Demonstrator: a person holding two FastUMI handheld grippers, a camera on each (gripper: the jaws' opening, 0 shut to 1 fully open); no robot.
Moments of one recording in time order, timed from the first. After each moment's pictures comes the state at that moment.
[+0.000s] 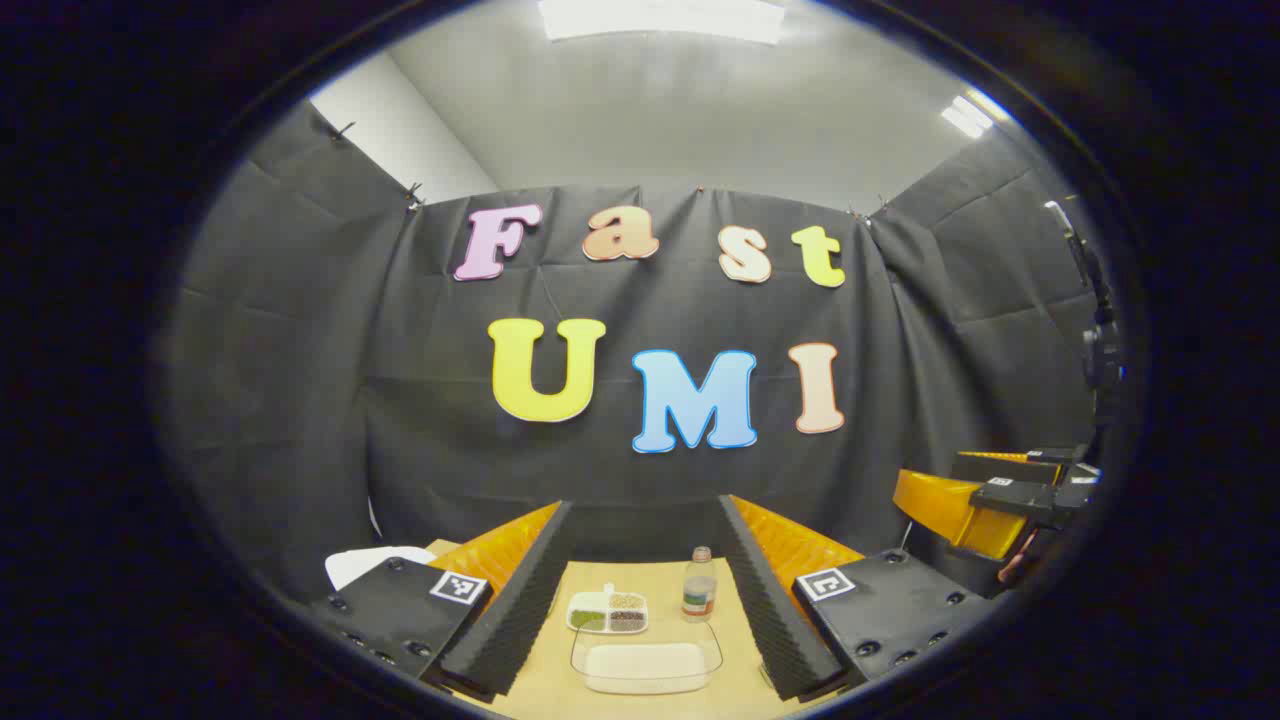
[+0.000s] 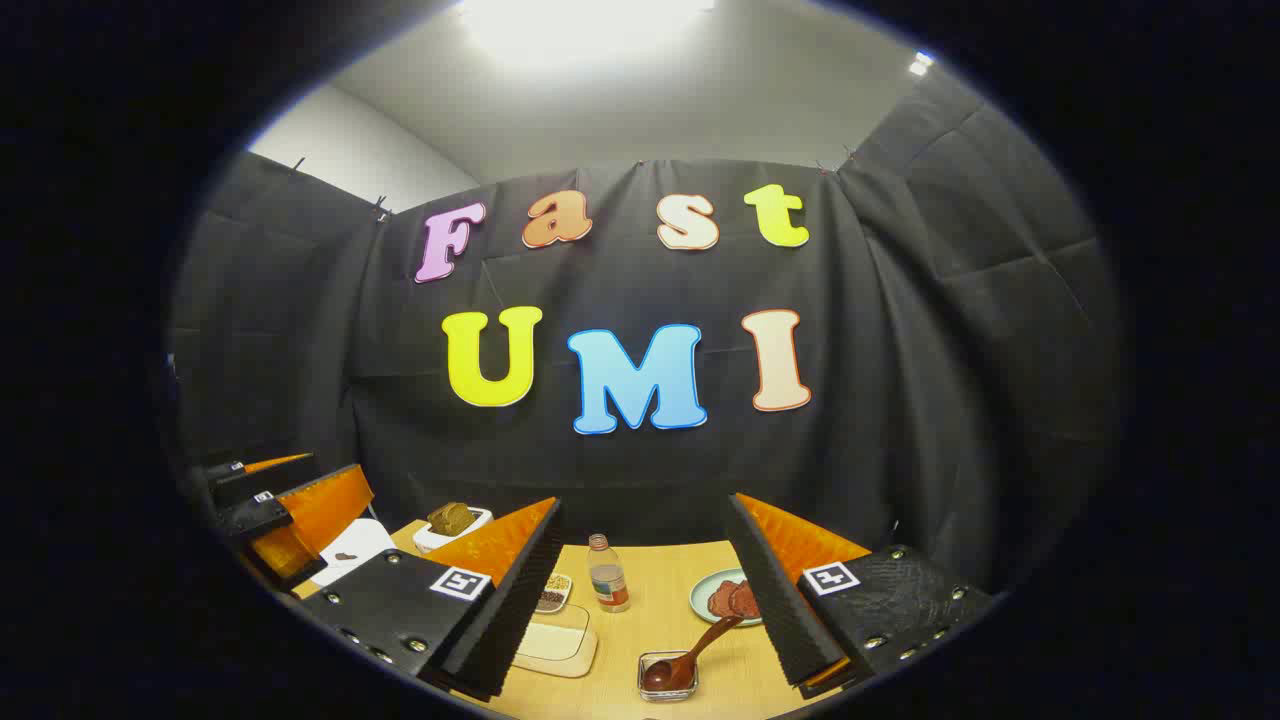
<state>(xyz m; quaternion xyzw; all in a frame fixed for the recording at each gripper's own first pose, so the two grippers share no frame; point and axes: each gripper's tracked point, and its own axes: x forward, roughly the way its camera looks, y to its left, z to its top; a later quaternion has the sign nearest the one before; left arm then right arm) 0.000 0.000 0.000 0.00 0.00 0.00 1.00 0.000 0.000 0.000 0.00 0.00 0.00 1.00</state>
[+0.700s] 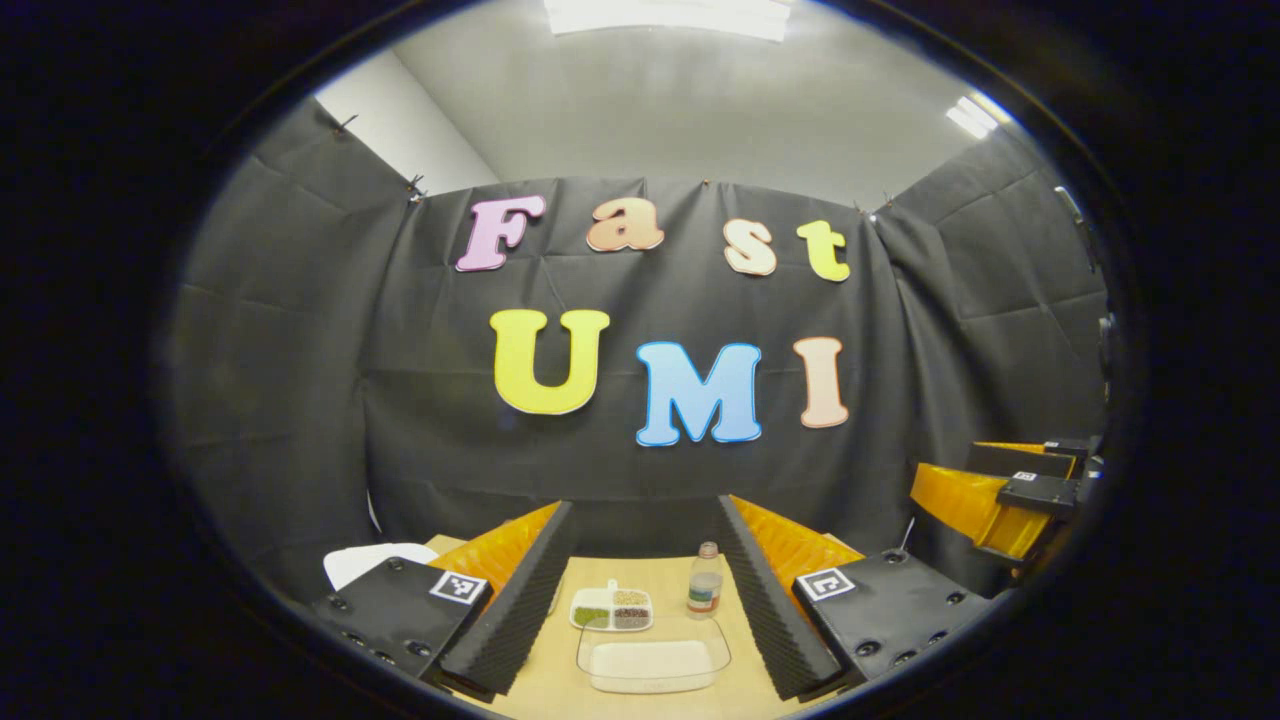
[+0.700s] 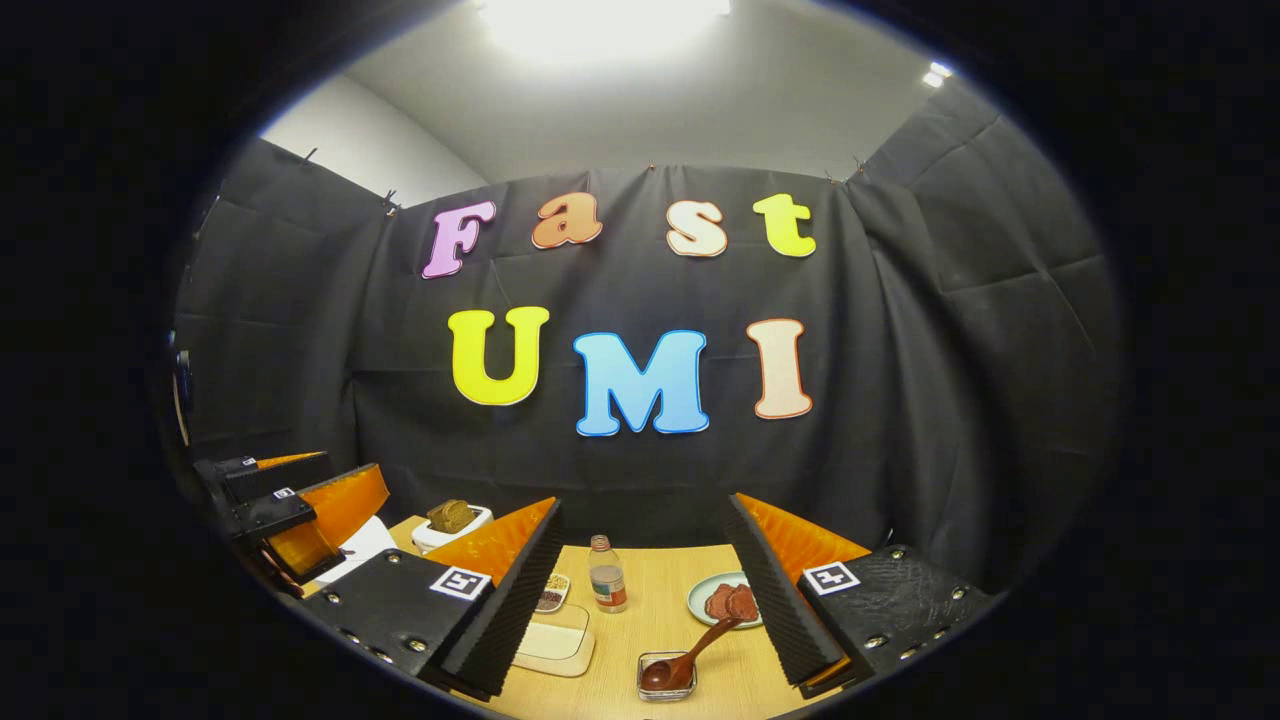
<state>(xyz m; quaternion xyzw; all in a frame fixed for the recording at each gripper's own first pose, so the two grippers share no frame) 0.006 0.019 -0.004 0.00 0.01 0.00 1.00 -0.010 0.013 0.004 -0.02 -0.01 0.00 1.00</state>
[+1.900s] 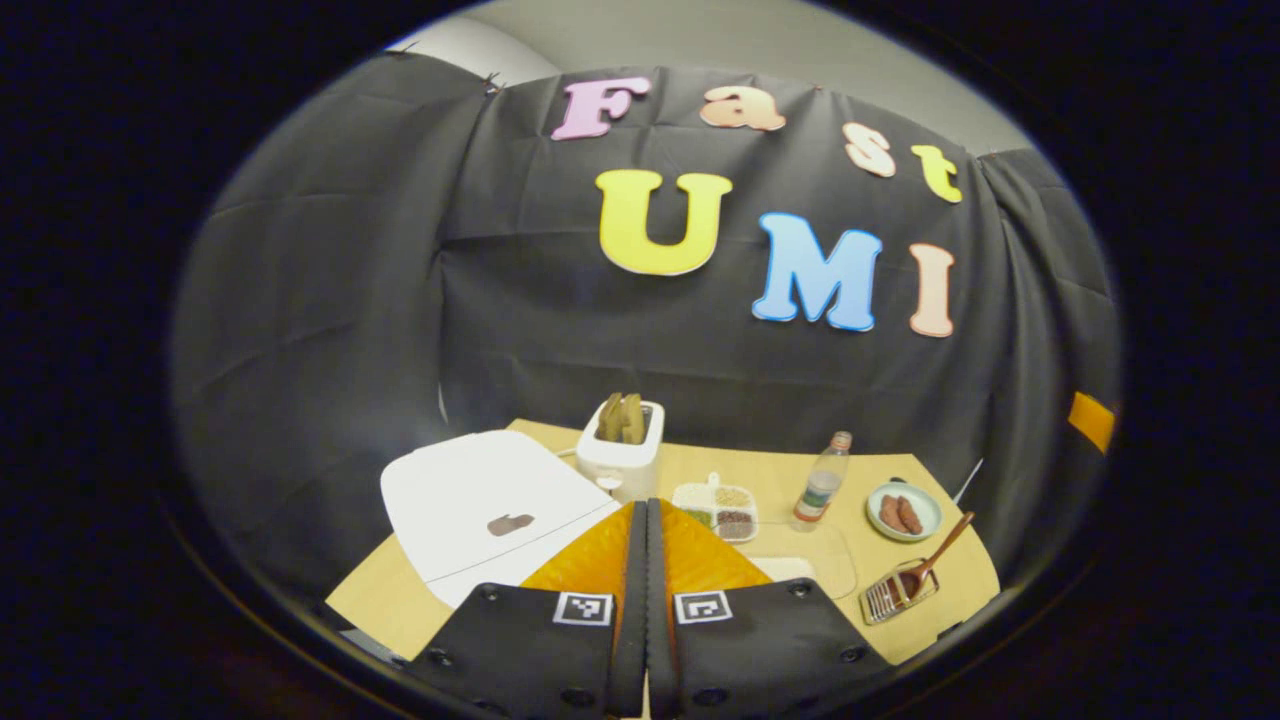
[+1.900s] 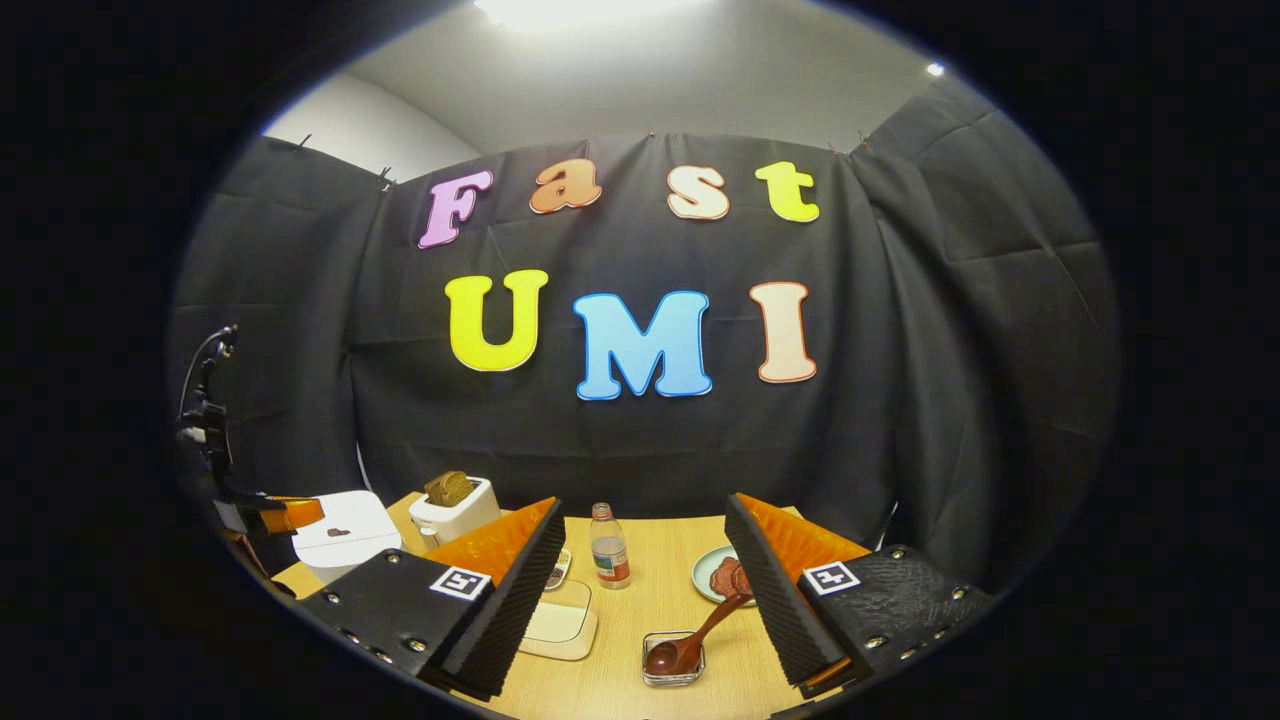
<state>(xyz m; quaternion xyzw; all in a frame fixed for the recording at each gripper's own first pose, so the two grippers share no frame) 0.011 0.212 -0.162 -0.07 0.21 0.11 0.97 0.003 0.017 -0.038 -0.02 0.05 0.00 1.00</state>
